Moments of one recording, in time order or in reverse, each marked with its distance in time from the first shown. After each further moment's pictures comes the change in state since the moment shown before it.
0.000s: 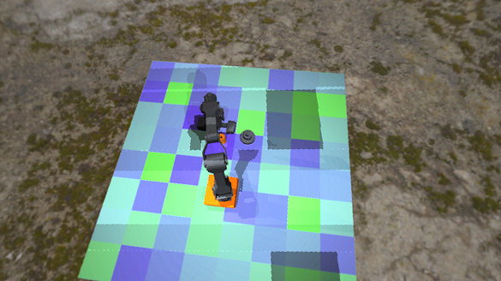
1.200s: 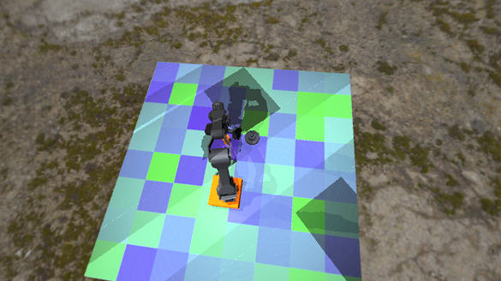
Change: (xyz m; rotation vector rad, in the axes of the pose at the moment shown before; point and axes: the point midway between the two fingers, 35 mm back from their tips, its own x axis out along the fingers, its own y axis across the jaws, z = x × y) arm 0.070 0.001 0.004 0.028 -0.009 0.002
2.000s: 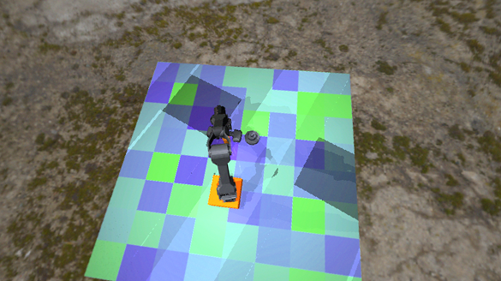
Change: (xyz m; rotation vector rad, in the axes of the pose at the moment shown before) arm 0.038 -0.001 -0.001 0.000 0.000 -0.001
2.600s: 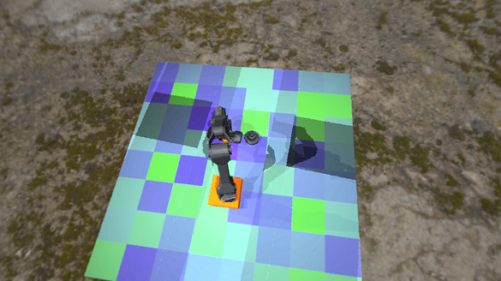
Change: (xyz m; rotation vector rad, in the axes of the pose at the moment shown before) arm 0.007 -0.001 -0.003 -0.001 0.007 -0.004
